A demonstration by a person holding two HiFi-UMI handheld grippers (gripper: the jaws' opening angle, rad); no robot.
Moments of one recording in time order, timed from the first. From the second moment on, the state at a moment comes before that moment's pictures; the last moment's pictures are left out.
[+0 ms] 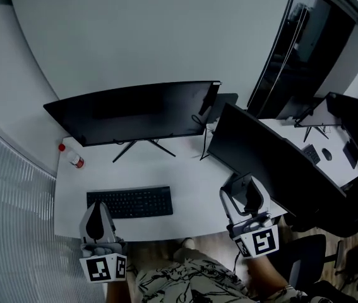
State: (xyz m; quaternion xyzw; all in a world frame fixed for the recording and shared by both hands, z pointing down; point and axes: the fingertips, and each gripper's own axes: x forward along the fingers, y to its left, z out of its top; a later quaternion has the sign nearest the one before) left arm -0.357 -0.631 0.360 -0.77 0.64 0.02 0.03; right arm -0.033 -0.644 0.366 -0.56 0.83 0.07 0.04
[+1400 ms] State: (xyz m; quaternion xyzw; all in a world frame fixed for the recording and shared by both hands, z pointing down) left arm -0.359 -0.686 0.406 -0.81 0.58 -0.02 0.00; right arm -0.115 -0.710 0.632 -0.52 0.83 -0.09 -0.20
